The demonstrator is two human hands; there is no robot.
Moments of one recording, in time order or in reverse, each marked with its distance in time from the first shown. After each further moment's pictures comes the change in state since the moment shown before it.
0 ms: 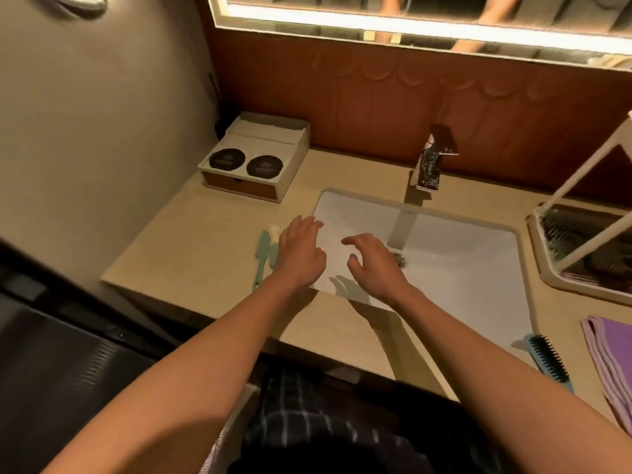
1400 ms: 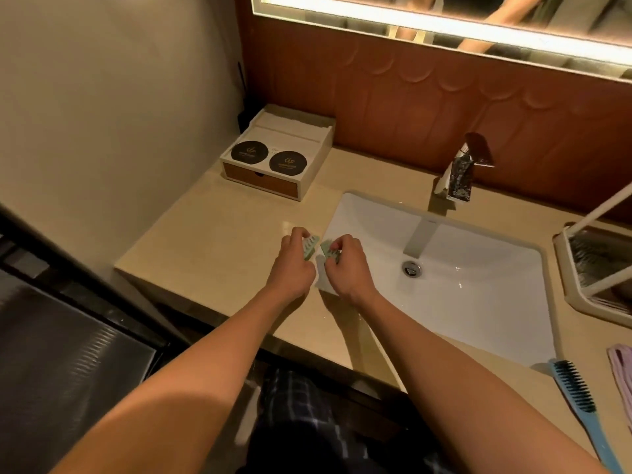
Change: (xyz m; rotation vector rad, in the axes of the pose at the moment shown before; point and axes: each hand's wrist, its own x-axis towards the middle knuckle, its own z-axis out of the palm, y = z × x) left_hand -0.008 -0.060 -0.002 -0.344 0.009 -0.235; right_hand 0.039 -0.068 0.065 0.243 0.068 0.247
